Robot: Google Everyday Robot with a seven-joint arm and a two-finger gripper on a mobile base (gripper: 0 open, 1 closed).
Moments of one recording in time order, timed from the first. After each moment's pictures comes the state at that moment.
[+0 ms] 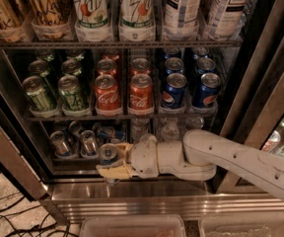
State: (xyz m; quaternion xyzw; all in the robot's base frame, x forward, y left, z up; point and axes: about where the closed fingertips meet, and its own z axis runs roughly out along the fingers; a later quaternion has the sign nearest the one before) arm 0.465 0.091 0.719 -0.51 0.57 0.45 0.46
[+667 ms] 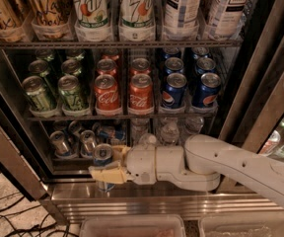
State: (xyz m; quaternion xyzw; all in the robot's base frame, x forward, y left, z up) arm 0.439 0.098 0.753 -0.46 0.61 0.47 0.45
